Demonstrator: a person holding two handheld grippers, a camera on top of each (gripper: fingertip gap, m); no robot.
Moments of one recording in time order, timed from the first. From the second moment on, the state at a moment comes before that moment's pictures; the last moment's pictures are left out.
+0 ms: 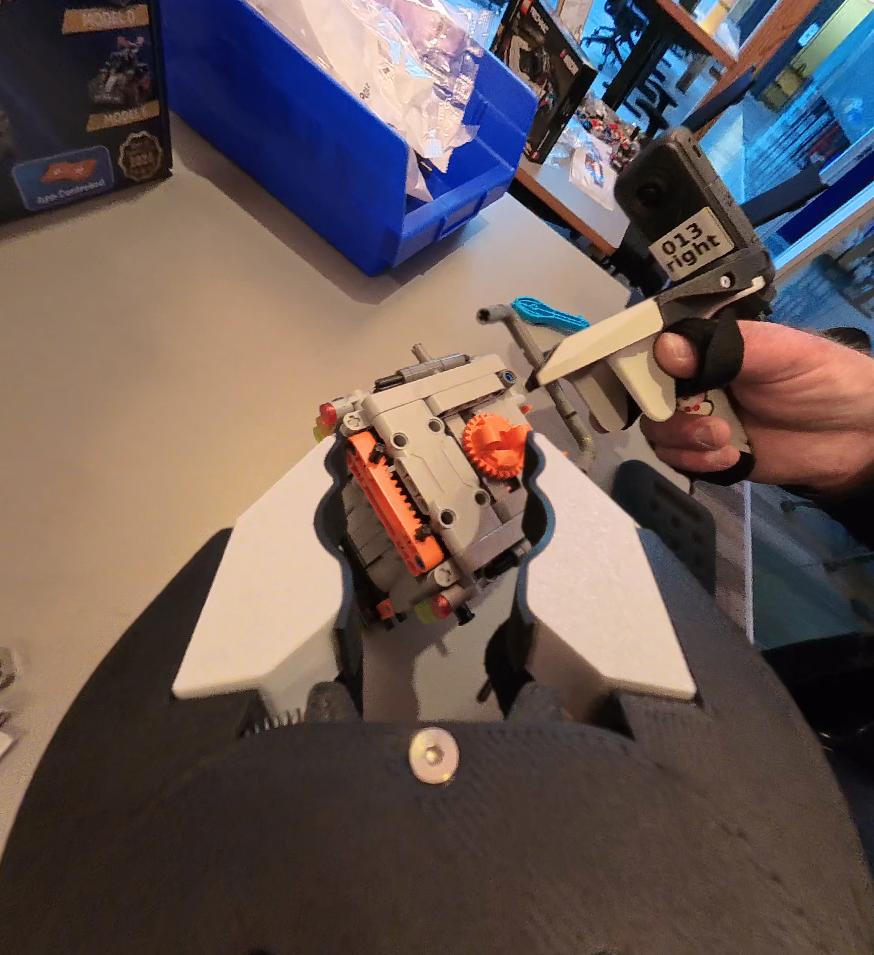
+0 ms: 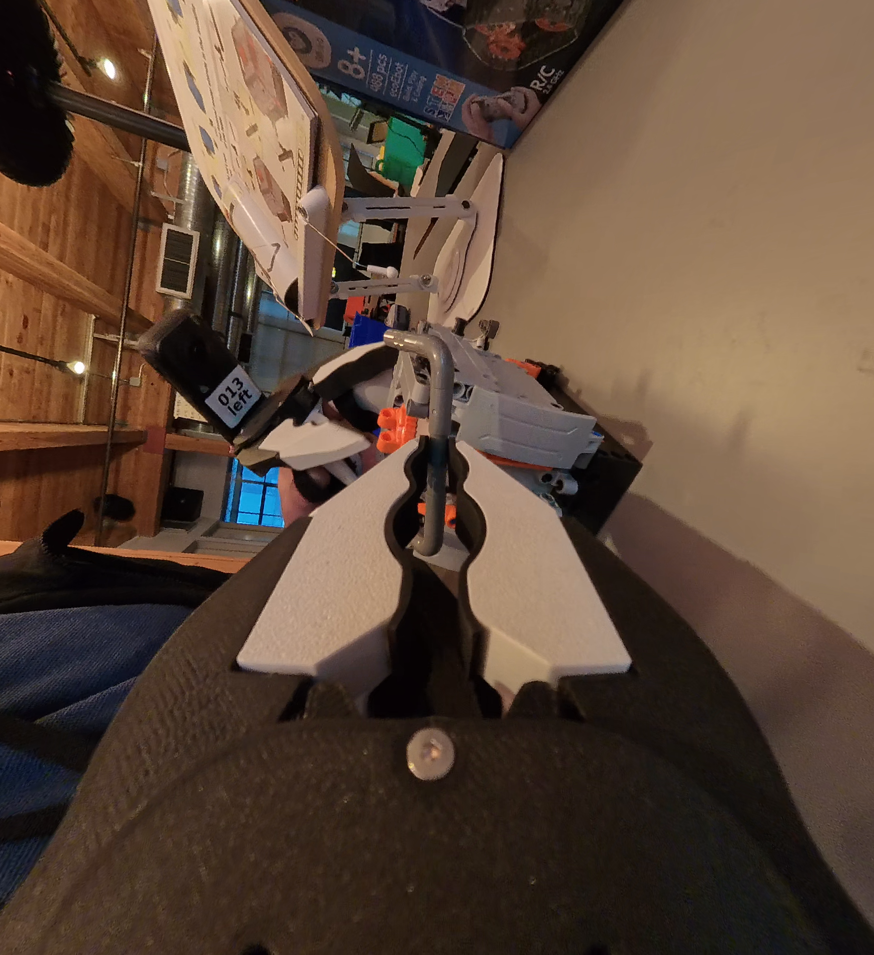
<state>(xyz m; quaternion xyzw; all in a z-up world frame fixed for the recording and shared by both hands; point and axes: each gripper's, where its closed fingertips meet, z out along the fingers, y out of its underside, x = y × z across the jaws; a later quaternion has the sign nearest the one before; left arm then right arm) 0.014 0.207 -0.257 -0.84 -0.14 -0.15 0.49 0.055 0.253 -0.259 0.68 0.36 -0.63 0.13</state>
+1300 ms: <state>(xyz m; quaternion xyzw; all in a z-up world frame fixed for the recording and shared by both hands) 0.063 0.226 -0.259 -0.88 0.05 -0.02 0.48 0.079 0.288 -0.259 0.73 0.31 -0.60 0.02</state>
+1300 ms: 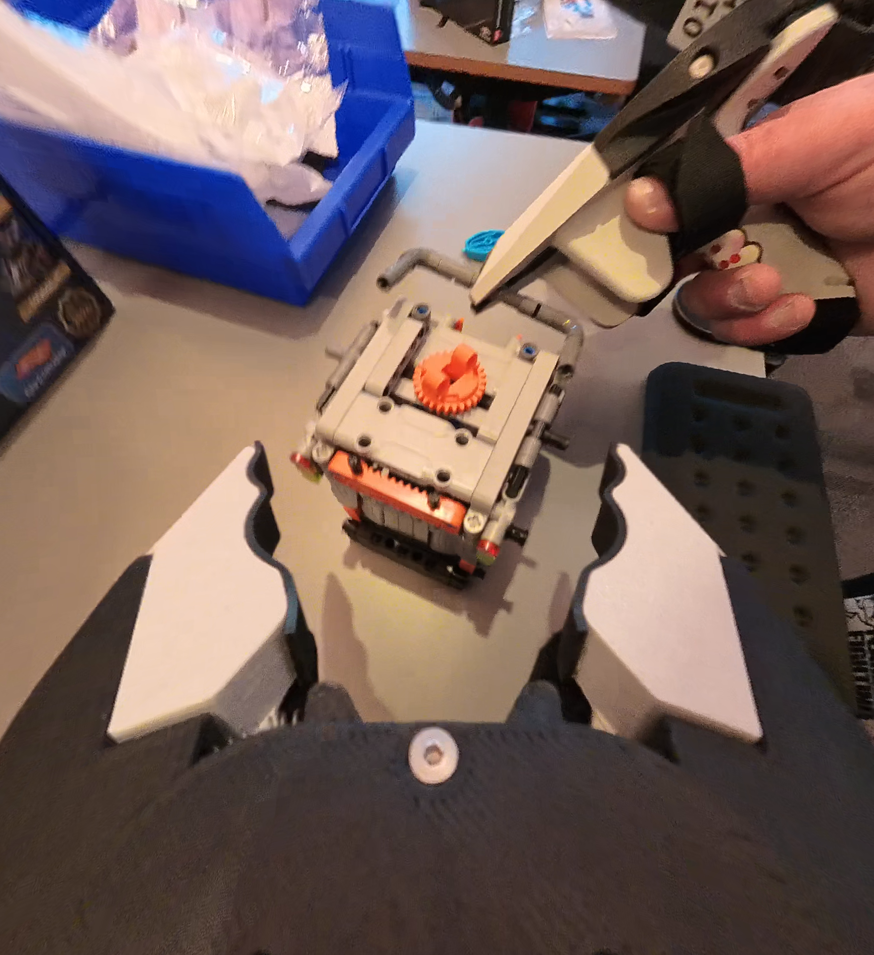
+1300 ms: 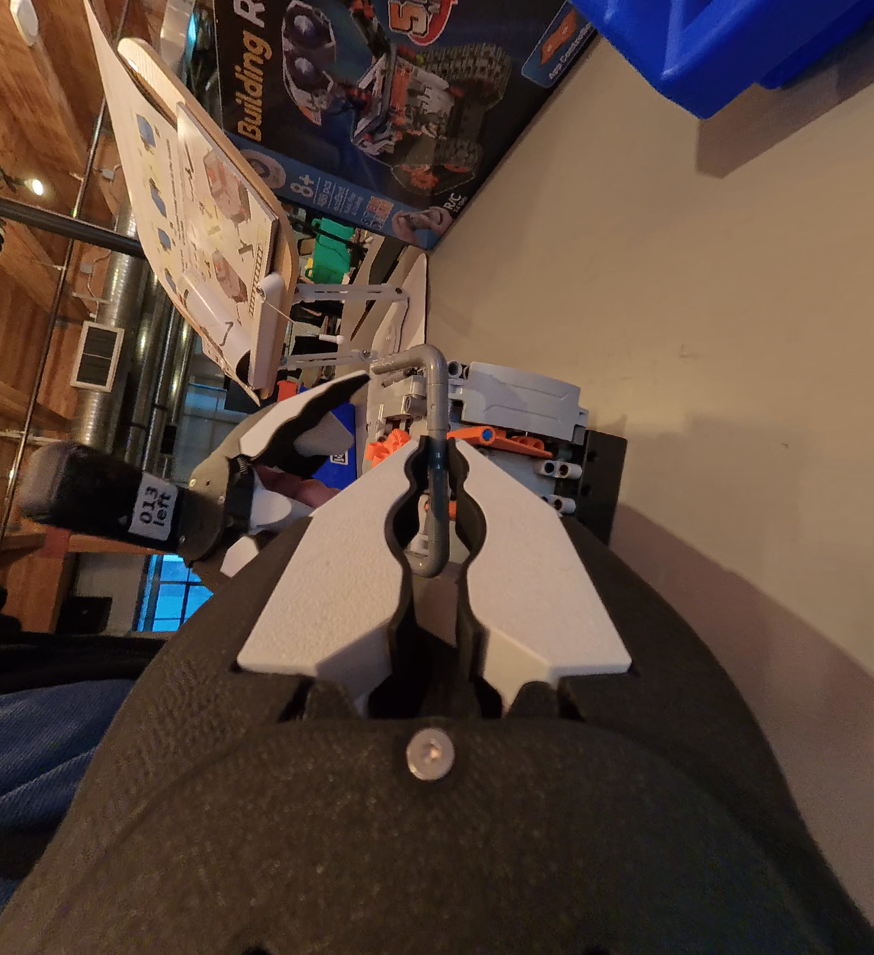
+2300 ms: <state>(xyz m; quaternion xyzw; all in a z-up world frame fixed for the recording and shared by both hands) 0.091 0.278 -0.272 -0.89 0.23 0.00 0.38 0.083 0.287 -0.248 0.73 0.31 -0.61 -0.01</state>
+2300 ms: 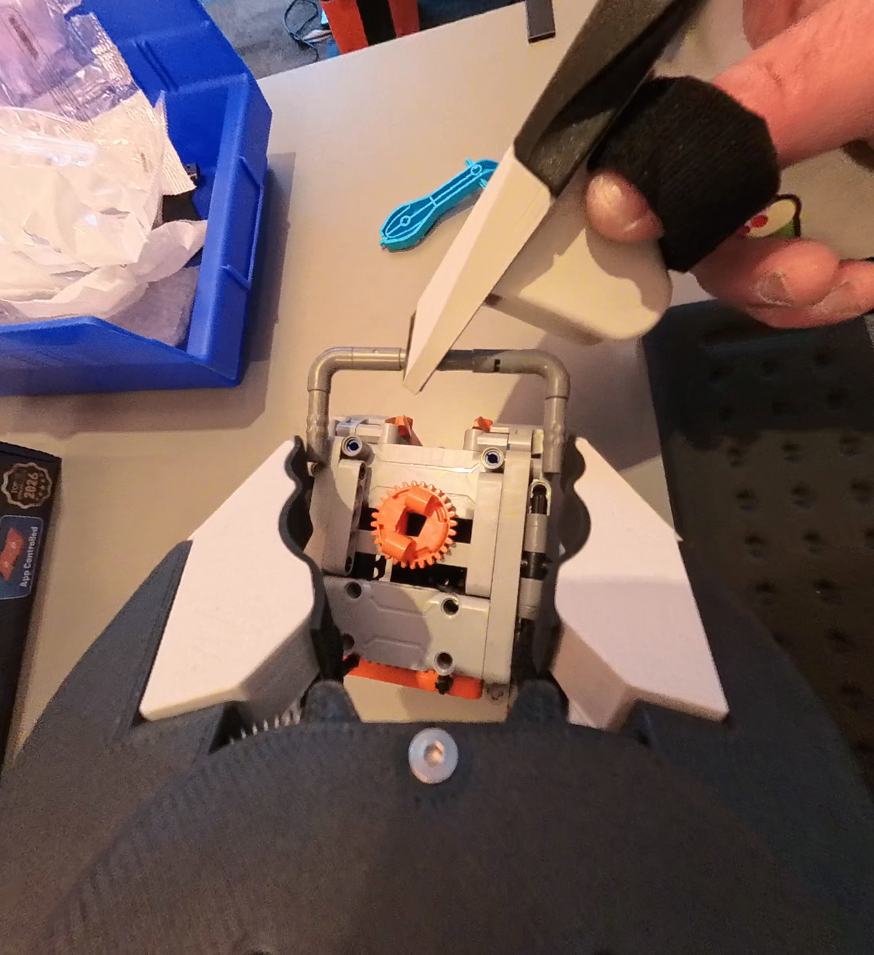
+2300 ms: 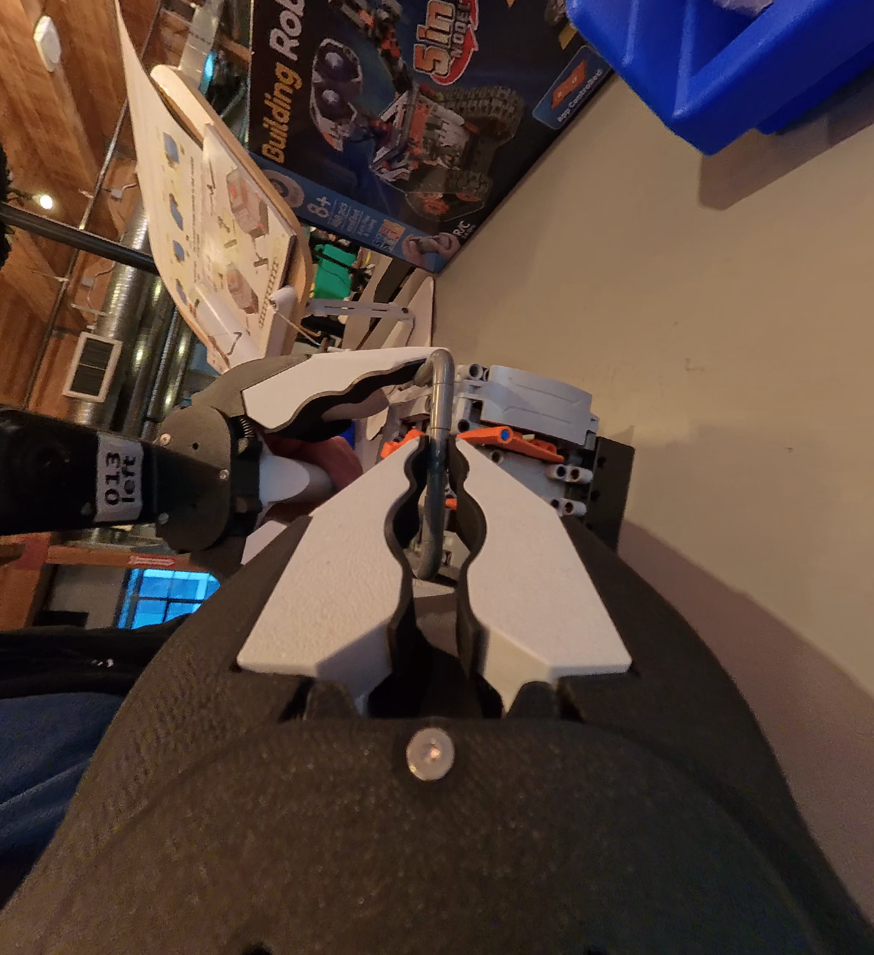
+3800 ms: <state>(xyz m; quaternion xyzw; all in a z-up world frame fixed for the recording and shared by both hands) 0.083 0.274 -0.274 -0.89 0.25 -0.04 0.37 0.077 0.293 -0.252 0.69 0.32 -0.65 0.01</state>
